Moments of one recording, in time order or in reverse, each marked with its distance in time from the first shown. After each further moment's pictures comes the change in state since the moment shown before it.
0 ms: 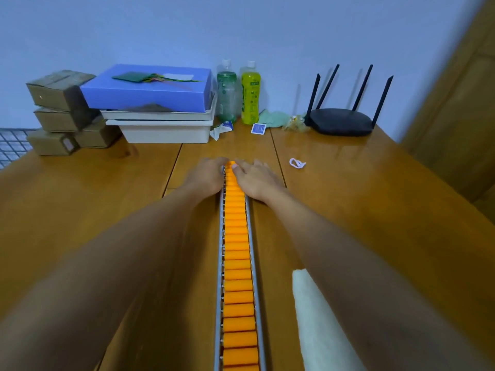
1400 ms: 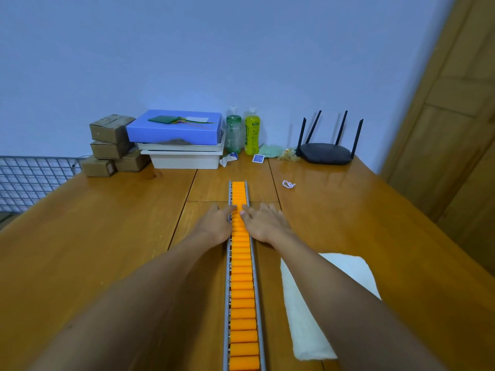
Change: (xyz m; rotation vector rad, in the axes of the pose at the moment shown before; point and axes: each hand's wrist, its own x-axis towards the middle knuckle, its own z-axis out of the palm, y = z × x) left_hand -0.137 0.019 -0.004 -0.018 -0.032 0.002; right_hand -0.132 -0.017 -0.006 -0.218 -0.040 0.011
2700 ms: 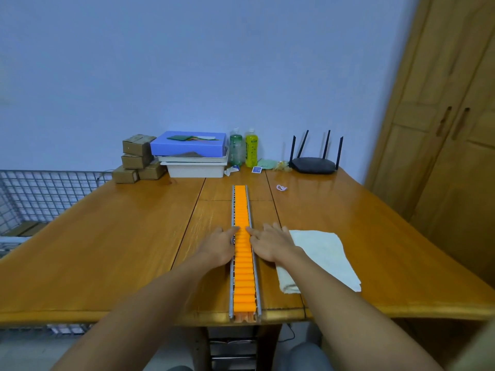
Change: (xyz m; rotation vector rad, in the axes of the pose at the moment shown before) left_hand -0.149 0.029 -0.004 0.049 -0.039 0.021; right_hand -0.145 -0.006 0.007 -0.150 -0.006 -0.066
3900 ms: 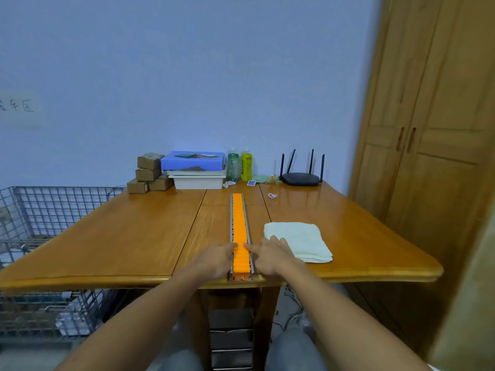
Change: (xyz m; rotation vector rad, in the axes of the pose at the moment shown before) left_hand -0.133 0.026 -0.006 0.112 -0.030 0.019; right_hand -0.136 -0.028 0.007 -0.155 0.027 -0.034
